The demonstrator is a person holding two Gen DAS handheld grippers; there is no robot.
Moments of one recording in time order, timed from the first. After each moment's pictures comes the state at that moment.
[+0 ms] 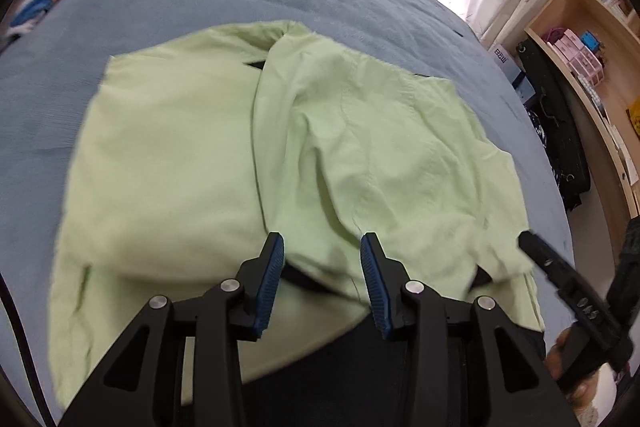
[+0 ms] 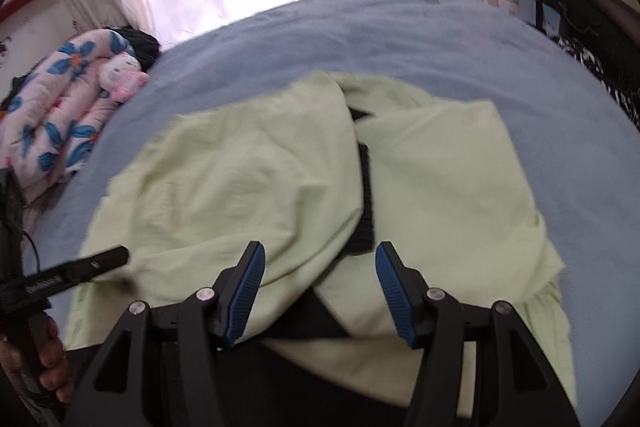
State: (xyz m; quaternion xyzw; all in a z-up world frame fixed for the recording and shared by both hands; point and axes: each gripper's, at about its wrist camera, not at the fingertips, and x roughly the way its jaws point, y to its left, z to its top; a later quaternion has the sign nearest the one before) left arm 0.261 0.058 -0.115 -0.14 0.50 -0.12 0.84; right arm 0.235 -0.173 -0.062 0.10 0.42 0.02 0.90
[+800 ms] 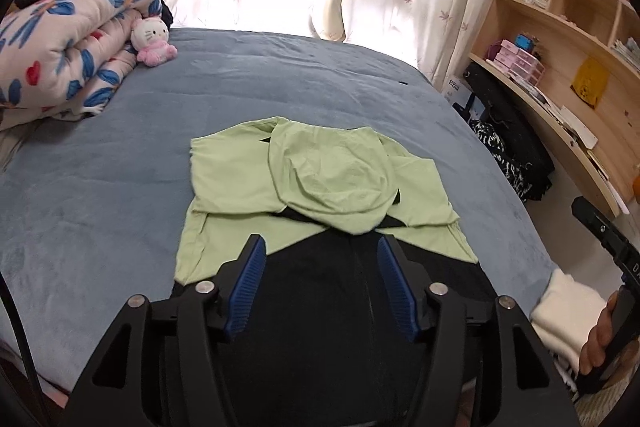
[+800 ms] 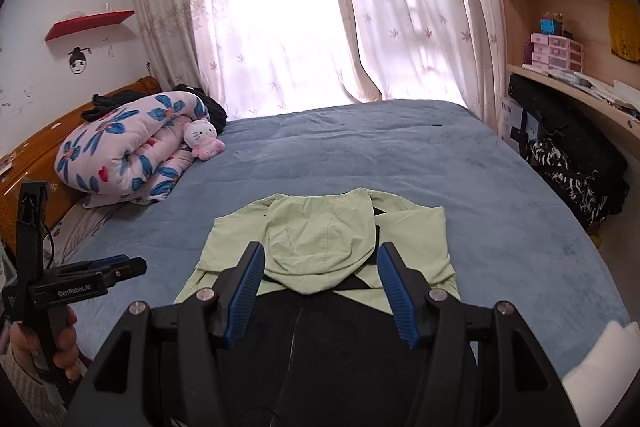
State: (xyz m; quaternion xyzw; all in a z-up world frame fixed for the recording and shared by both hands) left arm 0.020 0.101 0.077 -0.08 0.39 -0.13 0.91; right arm 0.002 -0.144 0.136 0.05 0.27 0.05 0.96
